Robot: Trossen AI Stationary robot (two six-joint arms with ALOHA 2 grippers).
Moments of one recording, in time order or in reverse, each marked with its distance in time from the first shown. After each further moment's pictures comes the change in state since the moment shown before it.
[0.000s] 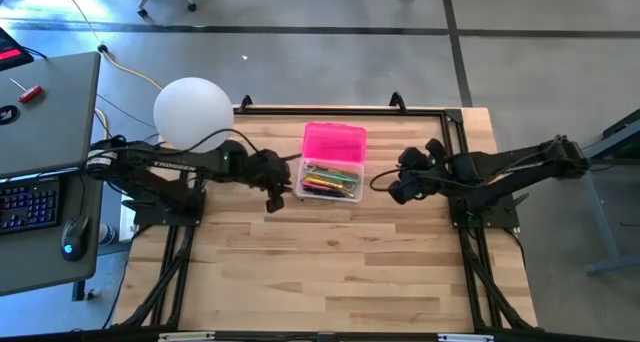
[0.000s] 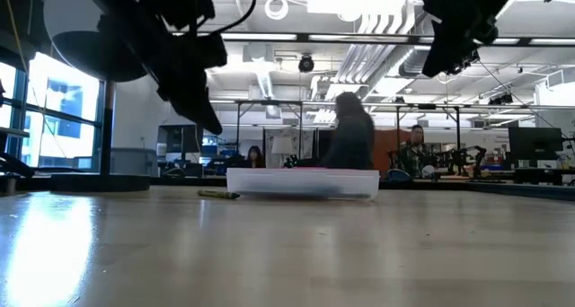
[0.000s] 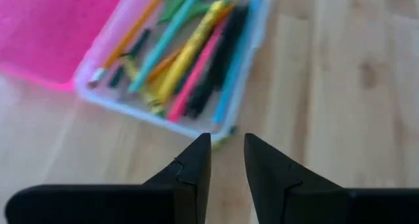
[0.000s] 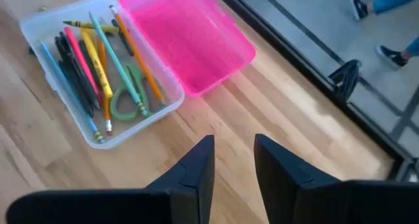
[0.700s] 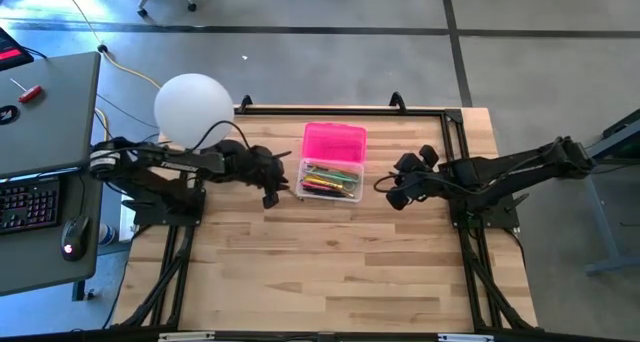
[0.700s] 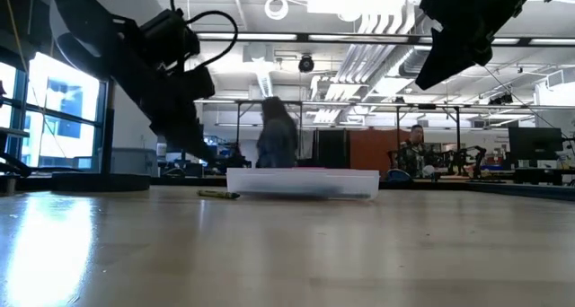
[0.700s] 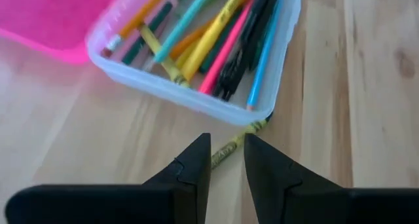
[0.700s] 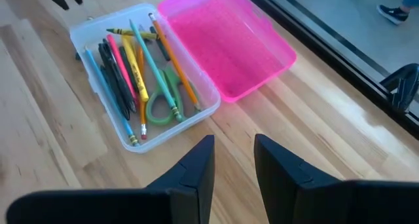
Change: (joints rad) left arm 0.135 0.028 -0.218 0.315 0.124 0.055; right arm 0.000 -0.078 -0.170 0.270 -0.069 -0.079
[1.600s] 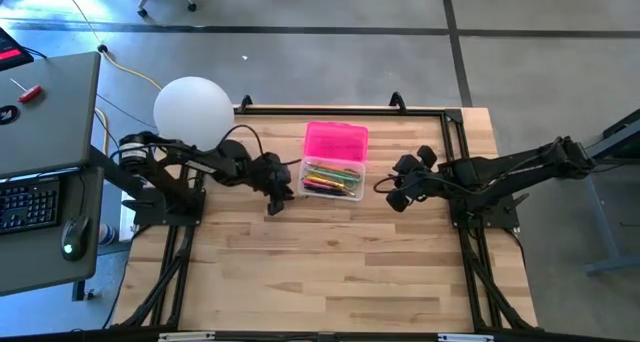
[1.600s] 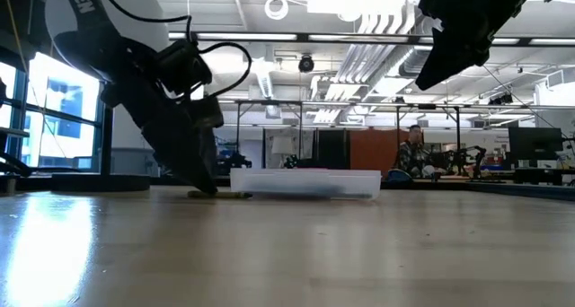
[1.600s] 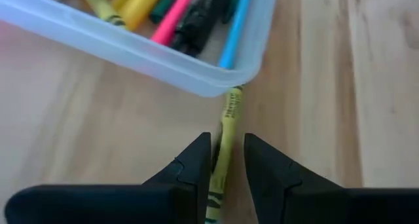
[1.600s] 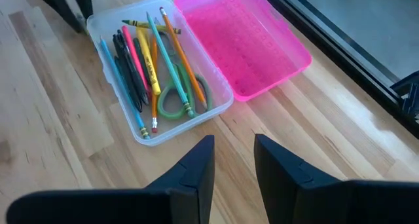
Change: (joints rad) left arm -0.032 0.243 0.002 0.156 0.127 -0.033; right arm -0.002 0.000 0.000 0.007 -0.034 -0.044
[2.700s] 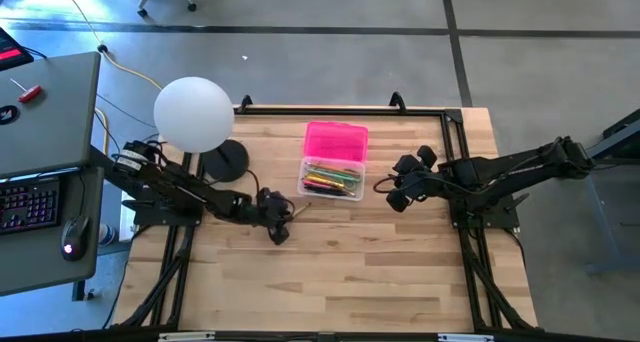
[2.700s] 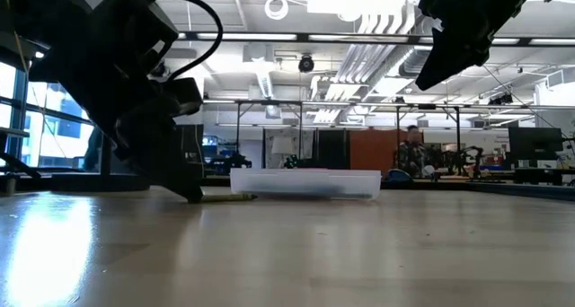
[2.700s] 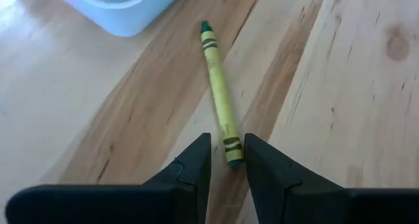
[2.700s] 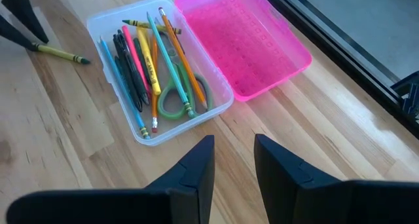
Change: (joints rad) left arm -0.496 0.002 -0.003 -0.003 -0.607 -0.560; right arm 0.000 0.000 0.000 0.000 -0.002 0.000
